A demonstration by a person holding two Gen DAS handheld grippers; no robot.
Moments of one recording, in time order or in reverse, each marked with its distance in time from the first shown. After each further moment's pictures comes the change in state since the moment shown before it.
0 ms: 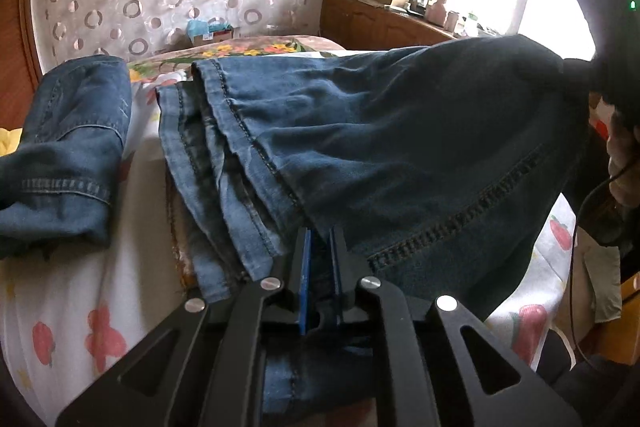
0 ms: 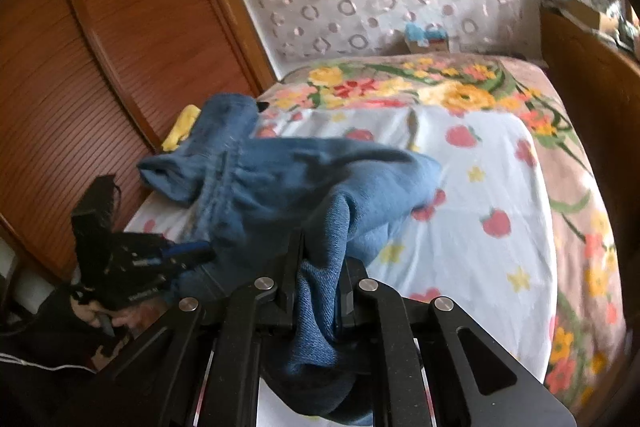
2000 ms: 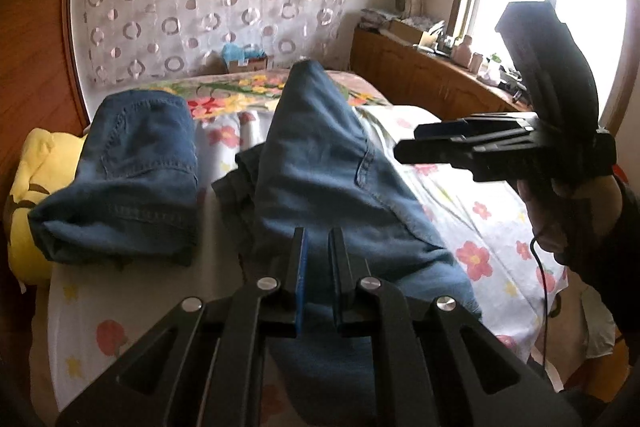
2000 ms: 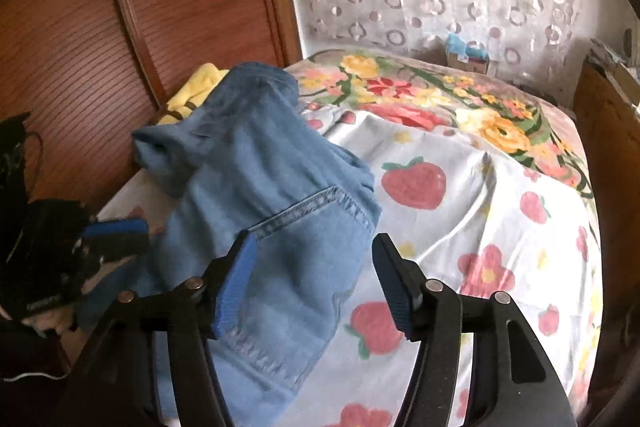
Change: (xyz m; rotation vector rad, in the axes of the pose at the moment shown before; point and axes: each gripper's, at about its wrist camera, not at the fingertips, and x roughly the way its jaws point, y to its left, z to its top) left arm -0.059 0.027 0.014 -0.078 -0.104 0.084; right arm 0.111 0.061 0.036 -0.213 0.095 -0.020
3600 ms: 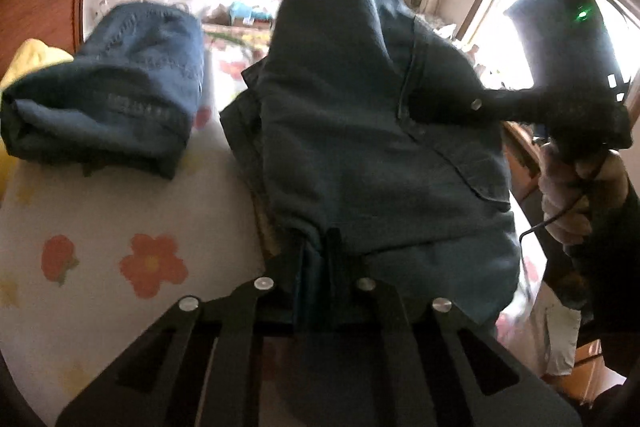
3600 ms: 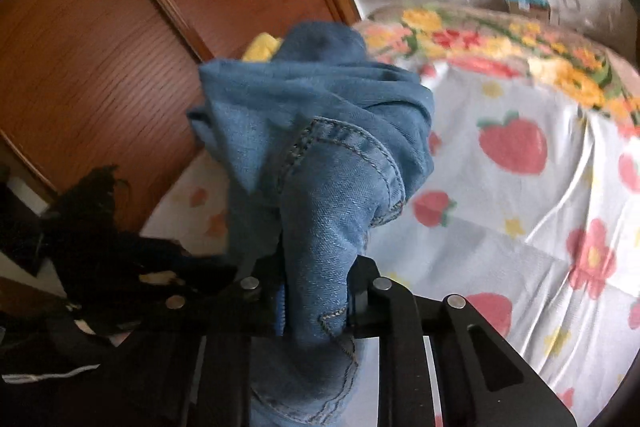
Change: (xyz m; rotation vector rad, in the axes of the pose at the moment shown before) left arm 0.013 0.019 -0.038 -0.186 0.059 -0.116; right arm 0.016 0.017 0.005 0.060 0.119 0.299
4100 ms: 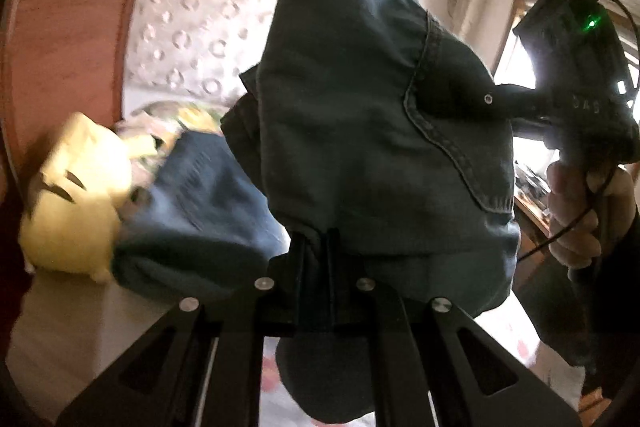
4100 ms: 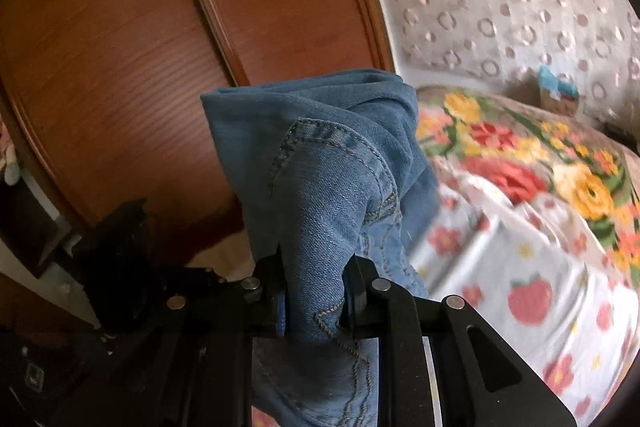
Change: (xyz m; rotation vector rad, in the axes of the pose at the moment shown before) left arm -0.104 0.047 0.080 -0.025 -0.301 0.091; right arm -0.034 0.118 0.120 -0.169 -0.154 0.035
